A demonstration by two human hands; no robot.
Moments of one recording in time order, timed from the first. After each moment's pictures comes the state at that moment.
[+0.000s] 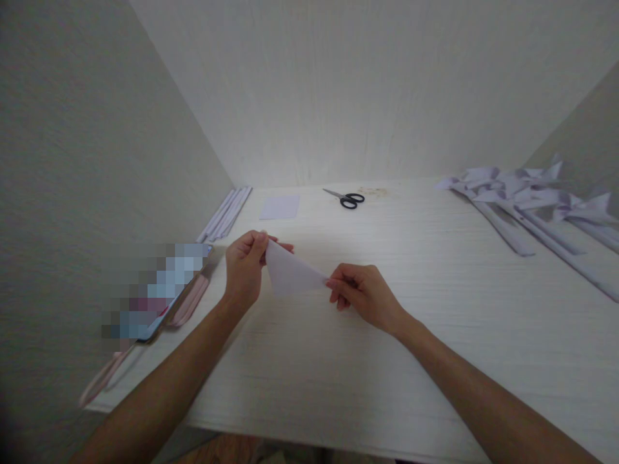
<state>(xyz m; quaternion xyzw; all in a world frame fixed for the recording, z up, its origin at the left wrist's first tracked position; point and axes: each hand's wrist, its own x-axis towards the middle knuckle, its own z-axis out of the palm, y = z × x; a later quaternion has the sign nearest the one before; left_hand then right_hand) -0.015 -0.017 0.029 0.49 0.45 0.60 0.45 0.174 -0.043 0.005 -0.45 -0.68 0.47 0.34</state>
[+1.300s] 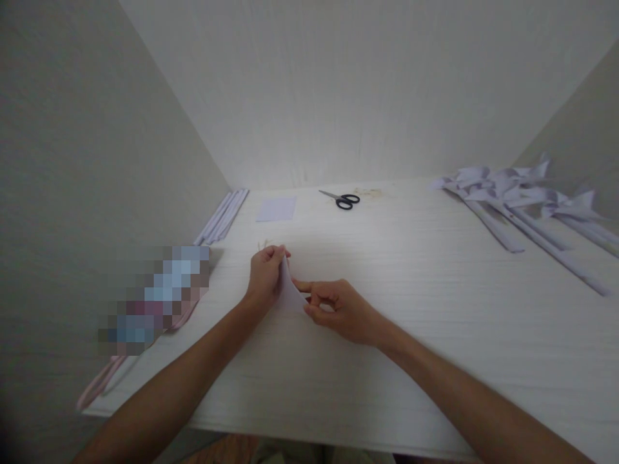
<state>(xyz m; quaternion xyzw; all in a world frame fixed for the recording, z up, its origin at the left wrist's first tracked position) 0.001 -0.003 -0.008 0.45 0.57 0.55 0.40 0.152 -0.058 0.009 -0.32 -0.69 0.56 0.33</state>
